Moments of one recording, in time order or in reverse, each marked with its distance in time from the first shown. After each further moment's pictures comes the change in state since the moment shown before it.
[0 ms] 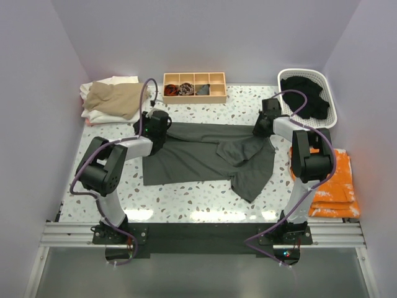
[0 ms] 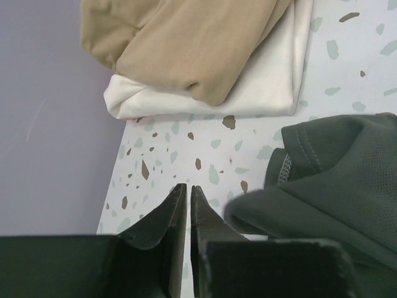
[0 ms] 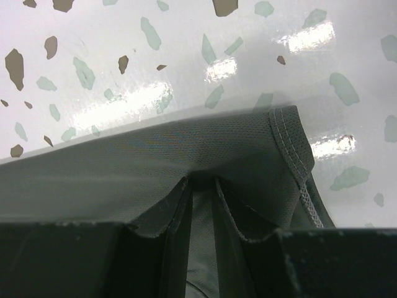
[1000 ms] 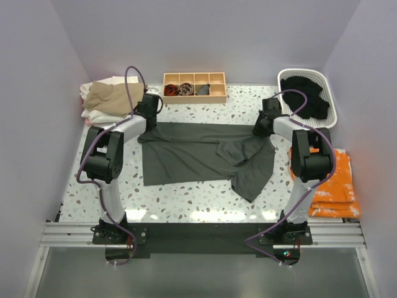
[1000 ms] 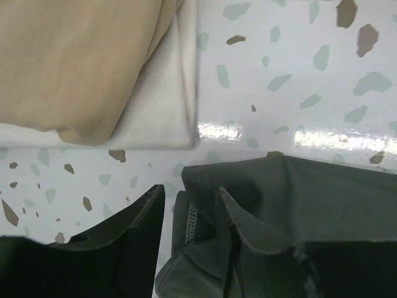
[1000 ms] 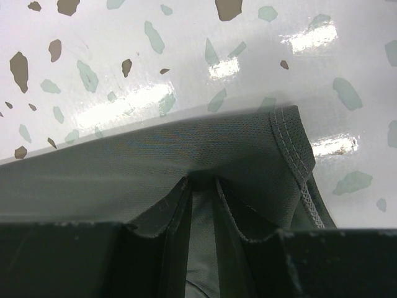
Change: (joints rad) left arm 0.130 0.147 0.352 -0.436 0.487 -0.319; right arm 0.000 0.010 0.013 -0.002 -0.012 -0.001
